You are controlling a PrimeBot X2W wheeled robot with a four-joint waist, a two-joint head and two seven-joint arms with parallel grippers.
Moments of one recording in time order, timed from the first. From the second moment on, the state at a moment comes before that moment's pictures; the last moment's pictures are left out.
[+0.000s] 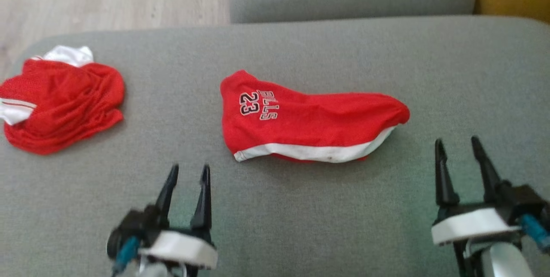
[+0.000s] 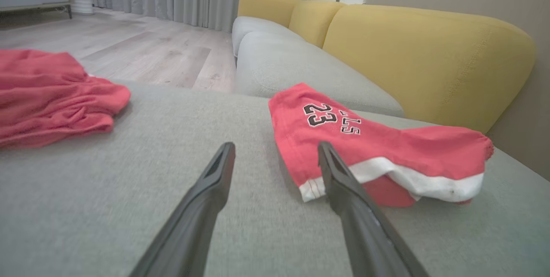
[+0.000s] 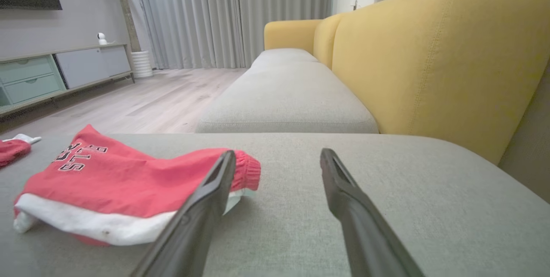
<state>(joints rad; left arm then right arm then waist) -0.11 0.06 -0.29 0.37 -0.35 -0.06 -0.25 -0.02 -0.05 -0.06 0.21 0.04 0.13 -0.25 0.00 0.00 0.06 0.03</state>
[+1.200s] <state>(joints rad) -0.08 0.07 -0.34 0.41 -0.34 -0.05 -0.16 0.02 -0.04 0.02 0.24 0.06 0.13 -0.25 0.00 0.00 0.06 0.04</state>
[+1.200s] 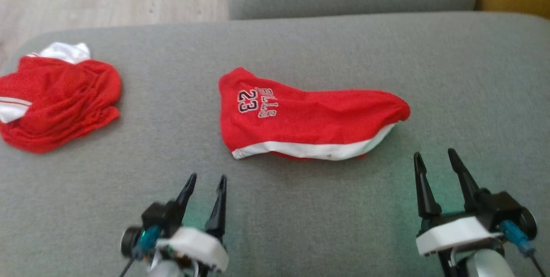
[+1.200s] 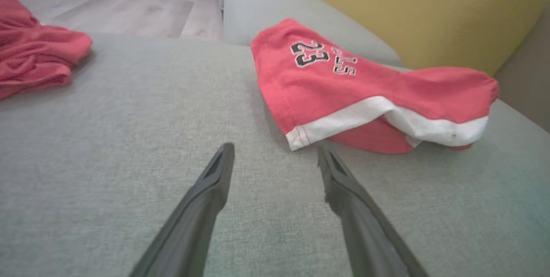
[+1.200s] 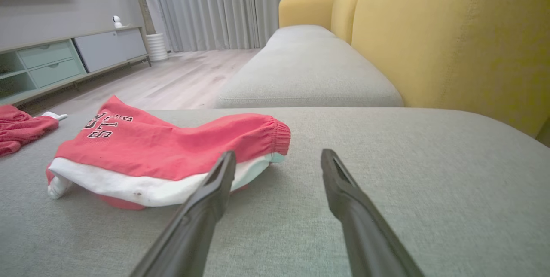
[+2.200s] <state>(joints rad) -0.40 0.05 -0.50 0.72 -0.48 -0.06 -0.22 -0.07 -0.05 0.00 0.22 0.06 0.13 -0.25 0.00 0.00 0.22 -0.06</state>
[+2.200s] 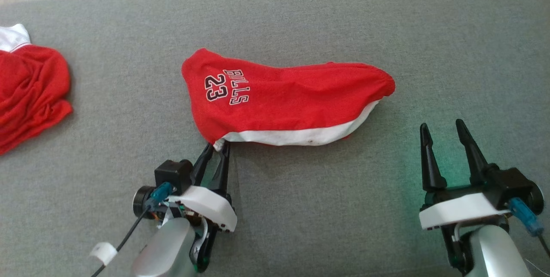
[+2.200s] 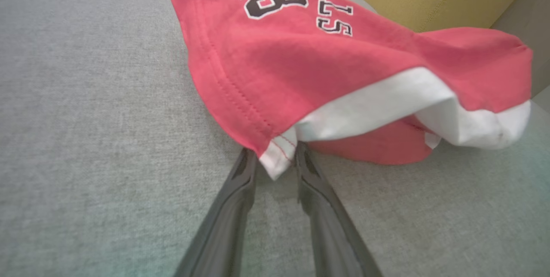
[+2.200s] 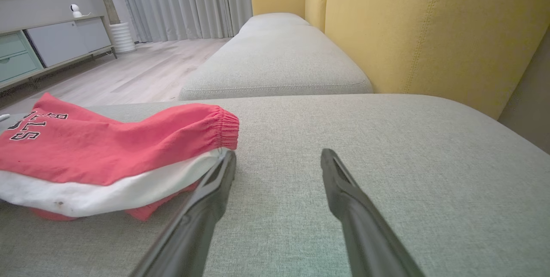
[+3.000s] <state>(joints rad) -0.41 0.06 -0.45 0.60 -0.47 -0.02 -0.25 -0.31 -0.05 0.05 0.51 0.01 0.13 -0.22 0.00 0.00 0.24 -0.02</state>
